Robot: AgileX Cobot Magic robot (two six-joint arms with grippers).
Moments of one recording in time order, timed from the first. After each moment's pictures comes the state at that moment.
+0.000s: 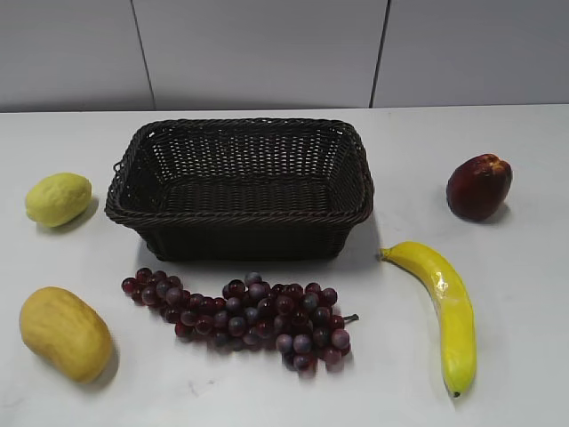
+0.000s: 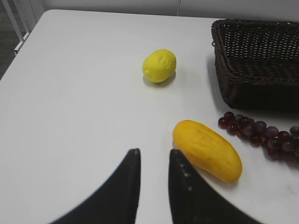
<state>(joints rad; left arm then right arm) 0.00 0.00 -0.50 -0.08 1.09 0.05 0.12 -0.01 -0.49 0.01 1.05 0.04</state>
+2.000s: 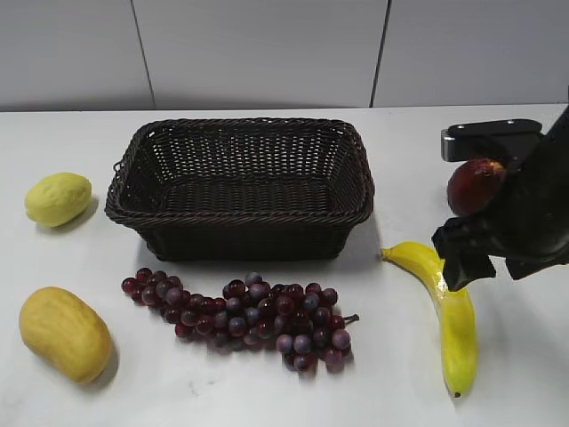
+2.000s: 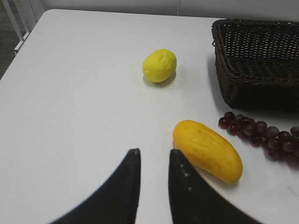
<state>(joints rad) 0.00 0.00 -0.50 -0.08 1.09 0.05 0.43 1.60 -0.89 0.04 0.75 0.25</state>
